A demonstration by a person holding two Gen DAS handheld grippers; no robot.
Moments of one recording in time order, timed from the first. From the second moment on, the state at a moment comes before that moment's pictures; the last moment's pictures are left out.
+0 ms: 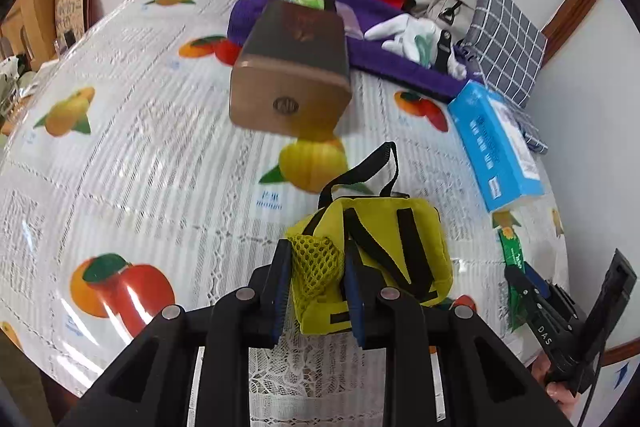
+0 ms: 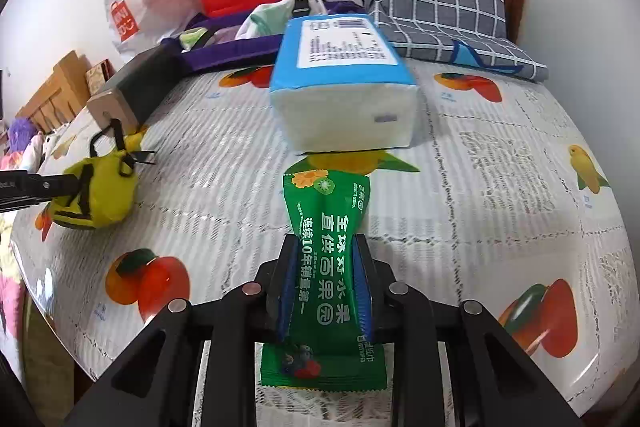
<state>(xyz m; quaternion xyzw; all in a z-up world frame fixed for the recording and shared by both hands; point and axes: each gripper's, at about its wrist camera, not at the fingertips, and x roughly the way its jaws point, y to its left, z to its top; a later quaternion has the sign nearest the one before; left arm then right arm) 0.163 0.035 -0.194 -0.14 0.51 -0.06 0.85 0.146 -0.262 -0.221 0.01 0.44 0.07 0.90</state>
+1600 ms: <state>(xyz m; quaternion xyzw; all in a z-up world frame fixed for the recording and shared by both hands) 0.225 0.068 -0.103 -0.17 0.45 -0.08 0.88 0.224 -0.237 -0.089 0.01 0.36 0.11 0.93</state>
